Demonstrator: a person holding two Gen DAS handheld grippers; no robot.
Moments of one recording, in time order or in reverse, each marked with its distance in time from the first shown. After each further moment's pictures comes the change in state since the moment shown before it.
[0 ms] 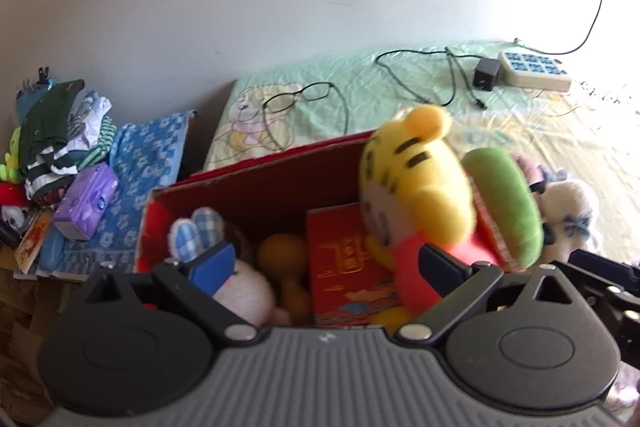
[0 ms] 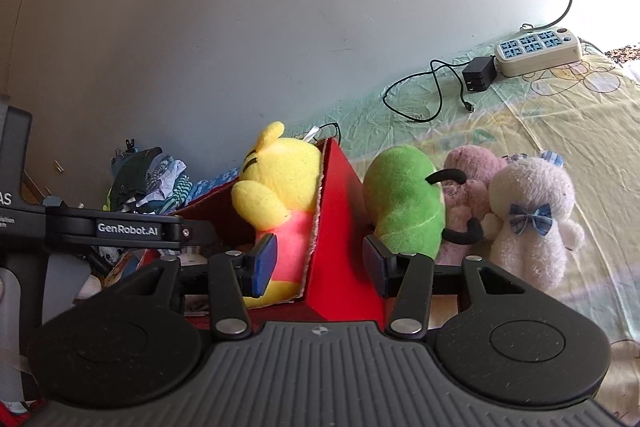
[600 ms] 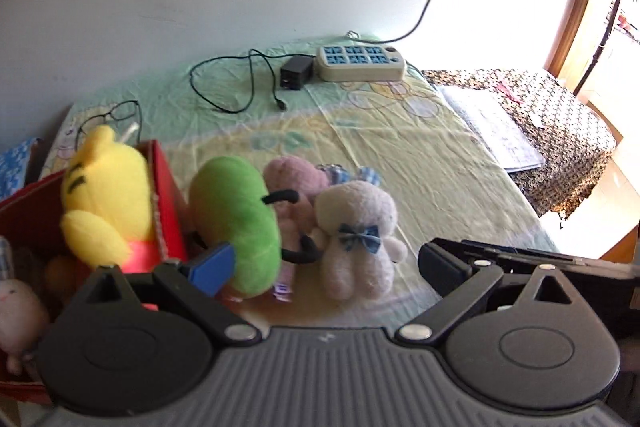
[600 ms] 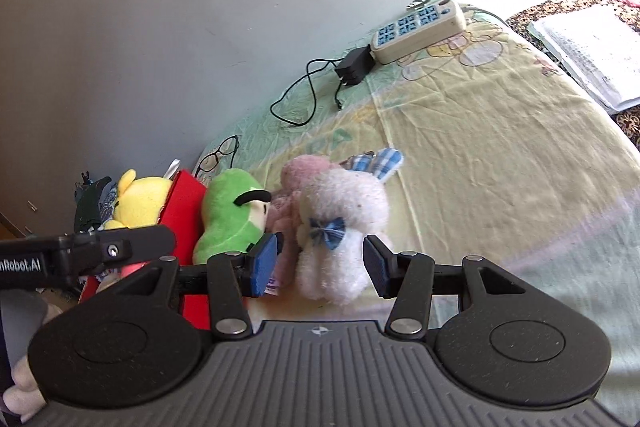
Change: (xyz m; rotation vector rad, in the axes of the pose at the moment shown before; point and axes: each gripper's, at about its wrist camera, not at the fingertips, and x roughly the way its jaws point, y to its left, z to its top) left arm 0.011 -0.164 -0.001 0.098 -0.009 -0.354; right arm -0.042 -0.143 0.027 0.178 0.047 -0.082
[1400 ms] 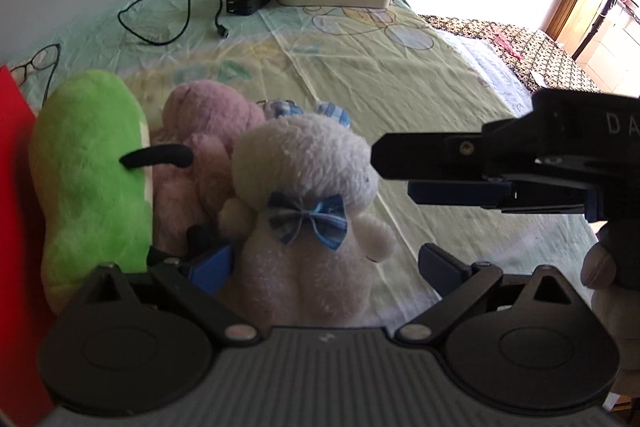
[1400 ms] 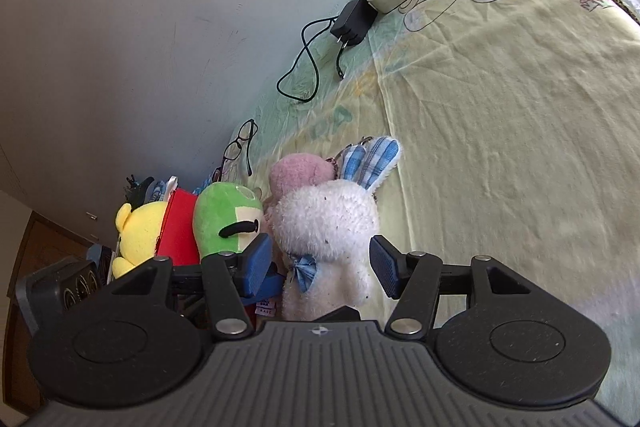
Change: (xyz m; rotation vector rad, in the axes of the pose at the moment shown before) left arm 0.125 -0.025 -0.017 -0.014 0.113 -0.072; right arm 0.064 -0.059 0.049 0.146 0.196 0.220
